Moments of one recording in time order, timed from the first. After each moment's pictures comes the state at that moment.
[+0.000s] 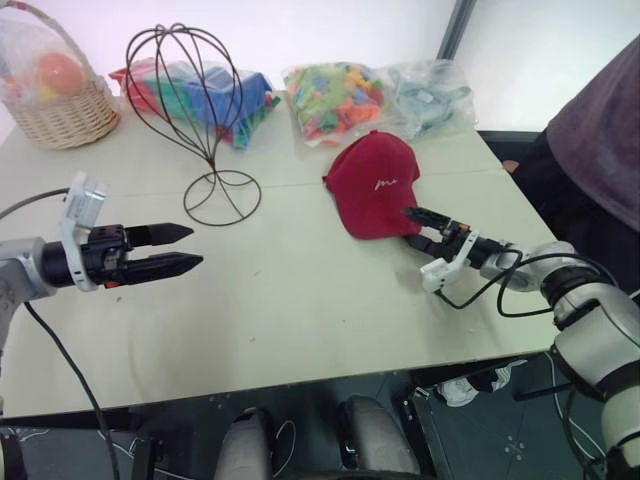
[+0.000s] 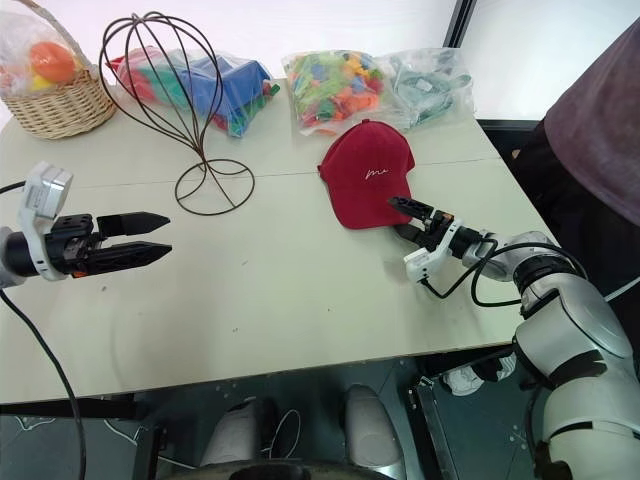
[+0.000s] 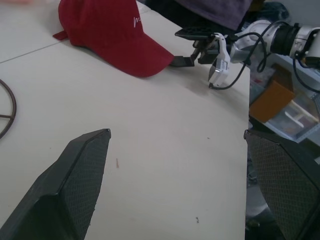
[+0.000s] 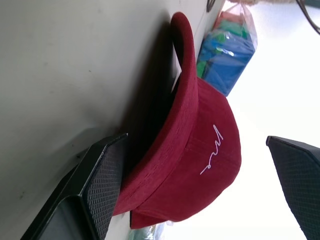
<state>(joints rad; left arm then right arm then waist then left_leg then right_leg) -0.29 1.00 0.33 -0.04 -0.82 0.84 -1.26 -0.98 -0.75 0.81 1.19 -1.28 -0.81 -0.85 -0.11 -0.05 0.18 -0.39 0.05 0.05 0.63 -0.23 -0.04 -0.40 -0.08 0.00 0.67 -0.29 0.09</state>
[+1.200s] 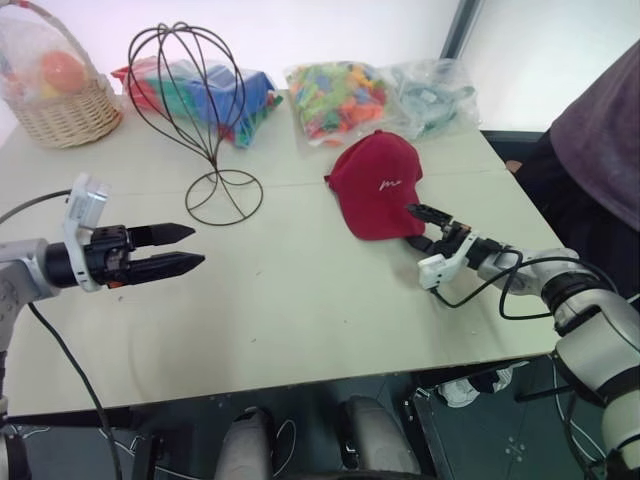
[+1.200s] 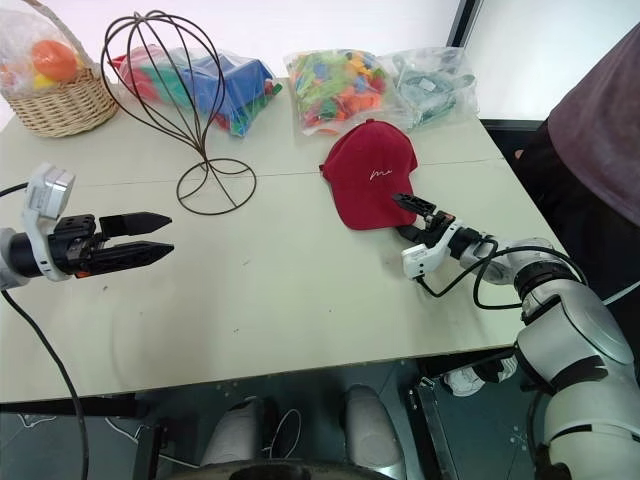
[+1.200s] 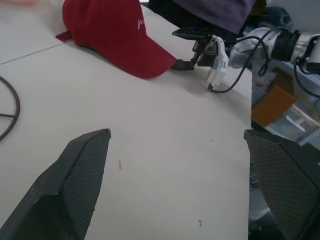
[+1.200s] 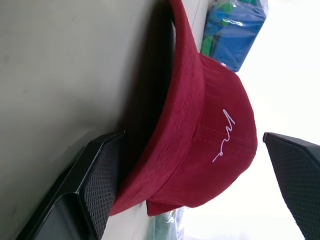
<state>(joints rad) -0.29 0.98 0.33 -0.04 -0.82 0.84 -1.25 -0.94 -0.76 0.79 1.16 -1.11 -0.82 -0.71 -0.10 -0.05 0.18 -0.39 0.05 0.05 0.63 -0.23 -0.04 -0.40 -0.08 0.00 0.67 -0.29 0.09</state>
